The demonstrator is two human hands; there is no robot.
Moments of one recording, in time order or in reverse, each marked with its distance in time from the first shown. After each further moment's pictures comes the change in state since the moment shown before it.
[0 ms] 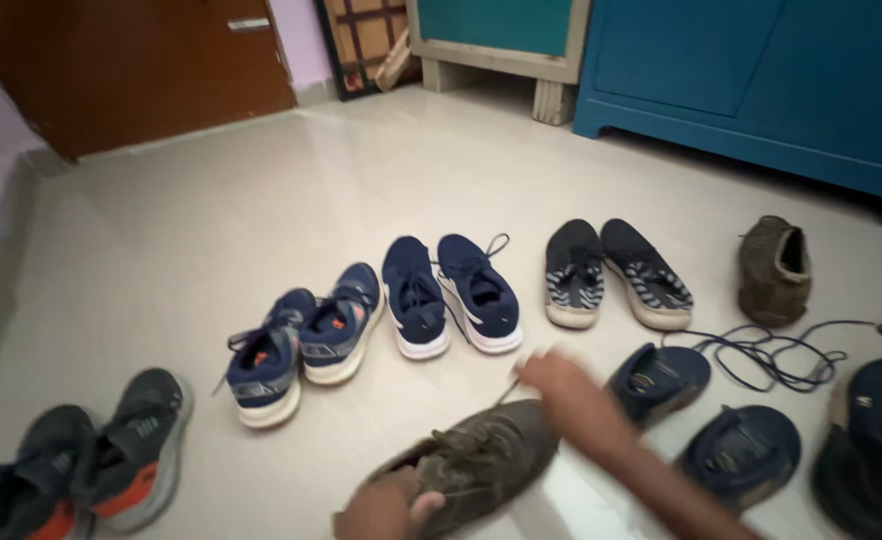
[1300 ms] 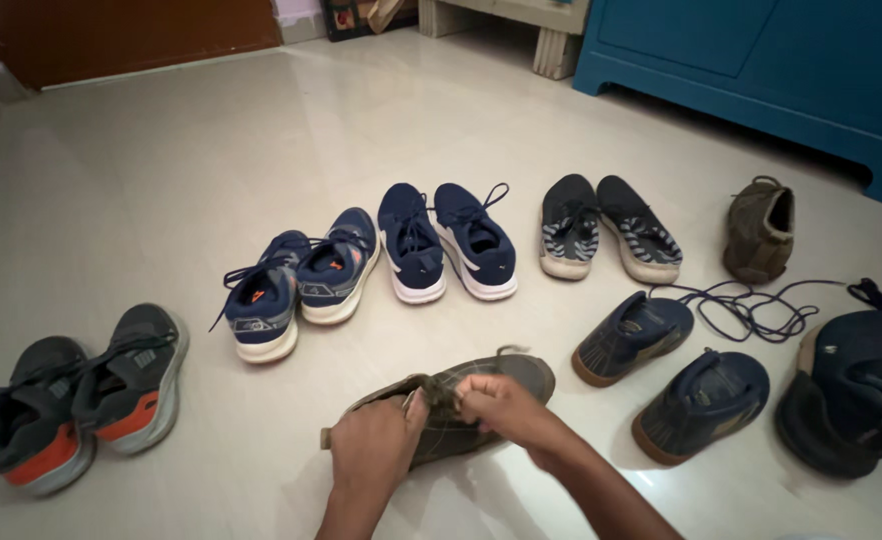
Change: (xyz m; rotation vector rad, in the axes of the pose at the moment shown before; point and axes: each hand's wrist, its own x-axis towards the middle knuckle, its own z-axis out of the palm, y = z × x) left_hand -0.019 0.008 0.003 0.206 0.359 -0.020; right_hand -0.032 -0.094 0.043 1.278 -0.437 0.758
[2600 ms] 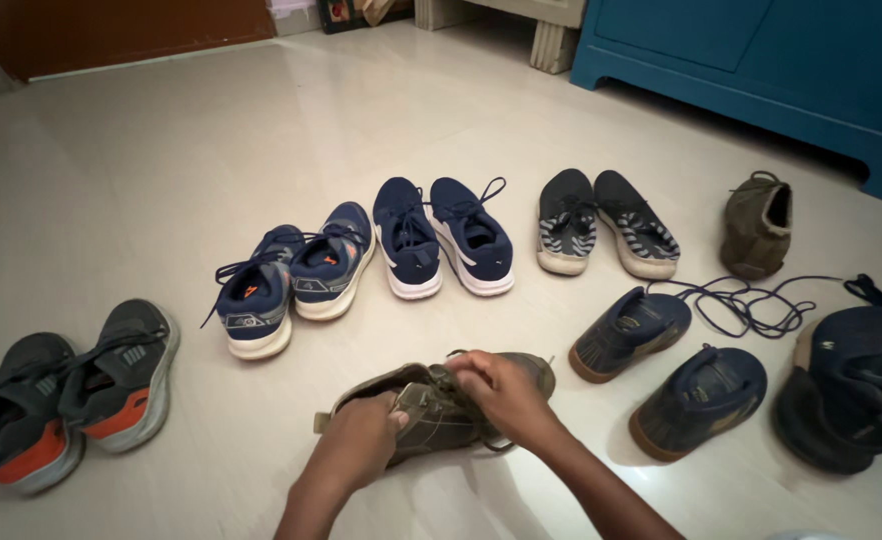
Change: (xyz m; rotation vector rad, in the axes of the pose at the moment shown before) left_hand 0.002 -0.015 -0.036 -0.418 -0.352 0.005; right_hand 0.015 0.002 -0.004 -0.479 0.275 -0.245
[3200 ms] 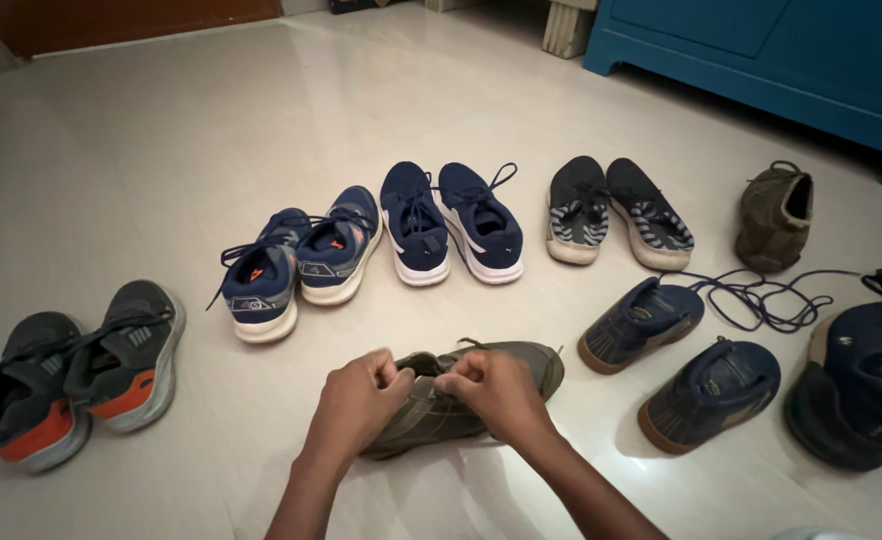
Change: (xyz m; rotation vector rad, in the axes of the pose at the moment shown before) left_hand 0.005 0.005 -0.012 -0.189 0.199 -0.125; right_hand -0.011 -0.041 0.013 -0.090 0.031 0.281
